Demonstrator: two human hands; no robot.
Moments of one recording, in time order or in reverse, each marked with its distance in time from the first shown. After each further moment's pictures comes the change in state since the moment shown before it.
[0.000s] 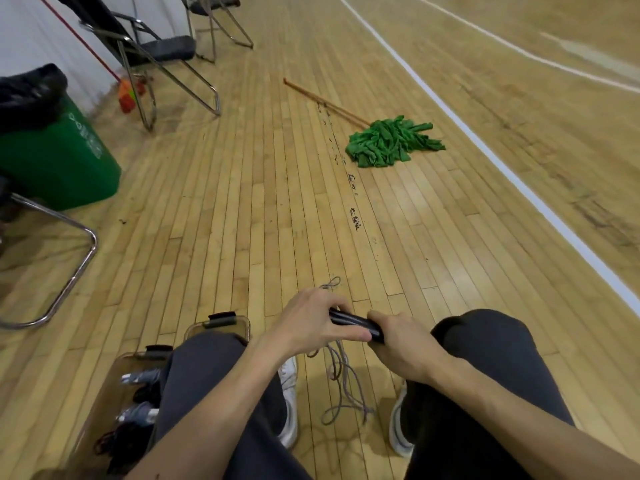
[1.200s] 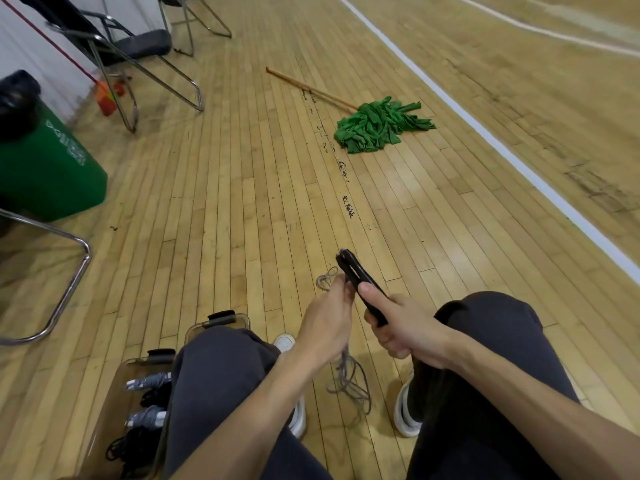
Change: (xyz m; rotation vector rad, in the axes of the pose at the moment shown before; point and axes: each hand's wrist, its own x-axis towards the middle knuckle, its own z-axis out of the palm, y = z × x) left_hand 0.005 0.026 0.041 -0.212 0.191 -0.116; right_hand -0.013 -0.009 -0.027 1.103 -0.174 0.259
